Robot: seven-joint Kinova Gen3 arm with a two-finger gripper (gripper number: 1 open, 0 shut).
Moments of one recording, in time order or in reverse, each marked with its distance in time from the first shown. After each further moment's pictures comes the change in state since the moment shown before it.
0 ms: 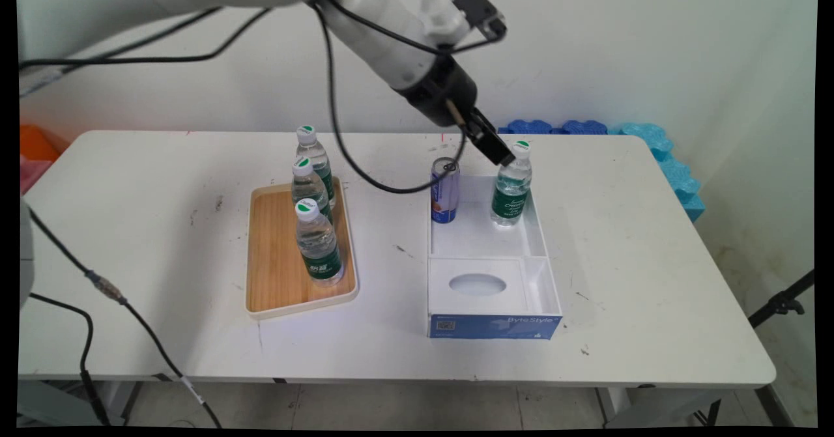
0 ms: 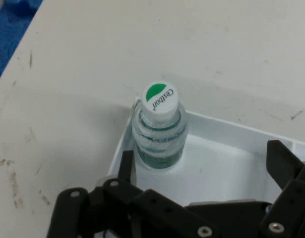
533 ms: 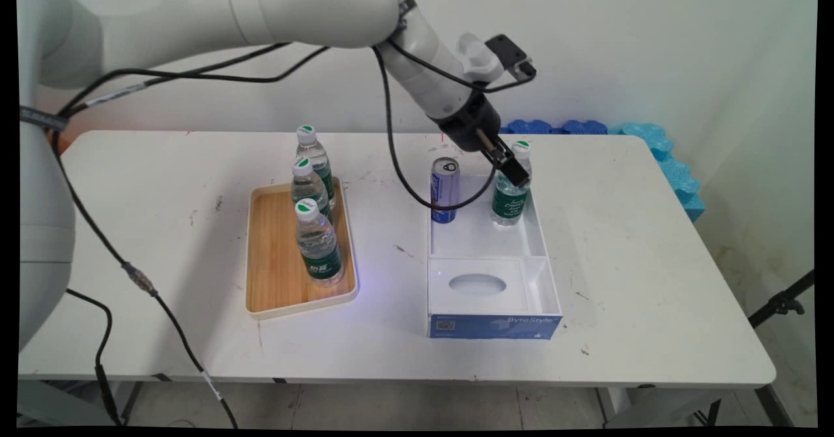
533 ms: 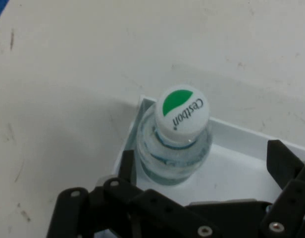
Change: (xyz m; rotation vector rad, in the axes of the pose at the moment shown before) arm 0.006 -0.008 0.078 -0.004 -0.062 -0.040
